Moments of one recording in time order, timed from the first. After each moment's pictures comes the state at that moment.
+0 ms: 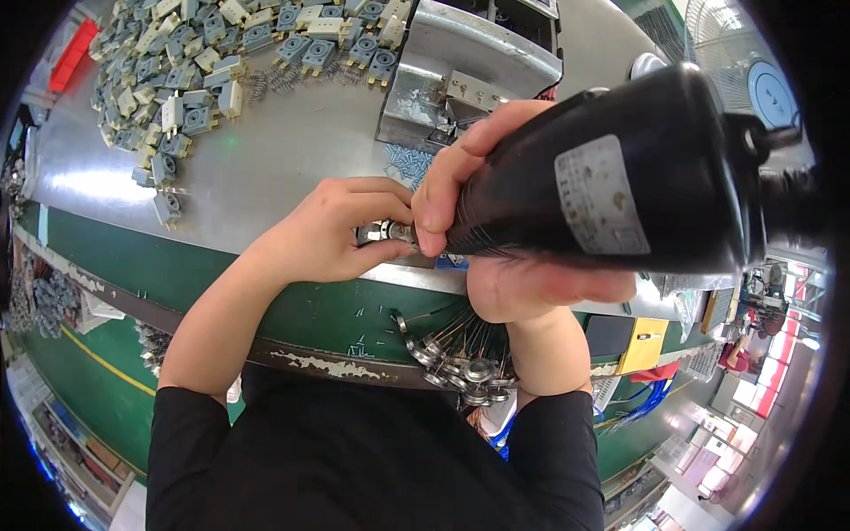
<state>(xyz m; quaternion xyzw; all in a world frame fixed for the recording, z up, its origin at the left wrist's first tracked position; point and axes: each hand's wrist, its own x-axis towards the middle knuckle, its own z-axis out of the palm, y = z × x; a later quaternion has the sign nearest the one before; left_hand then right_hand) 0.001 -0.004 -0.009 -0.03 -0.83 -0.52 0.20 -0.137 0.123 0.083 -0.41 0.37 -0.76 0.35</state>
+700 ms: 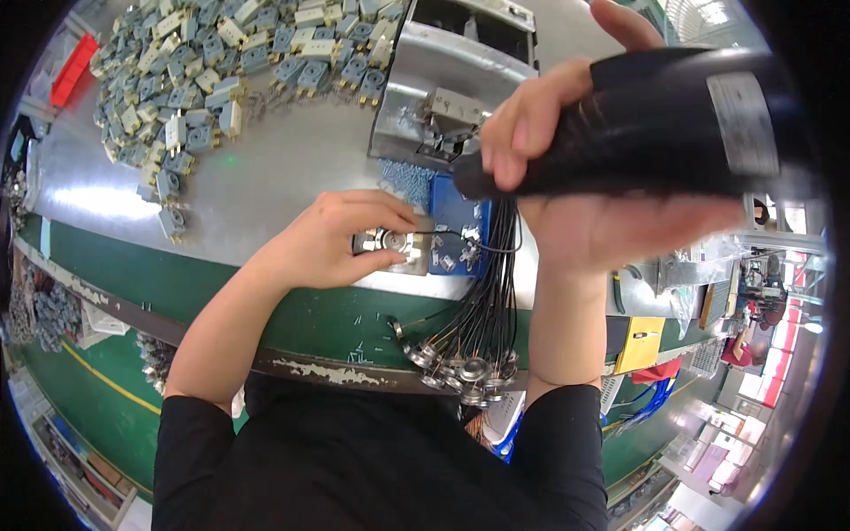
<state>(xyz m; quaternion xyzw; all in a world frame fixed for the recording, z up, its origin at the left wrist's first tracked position) -0.001 -0.006 -0.009 -0.05 -0.83 -0.52 0.20 -0.192 0.112 0.126 -0.55 0.27 -0.74 0.28</state>
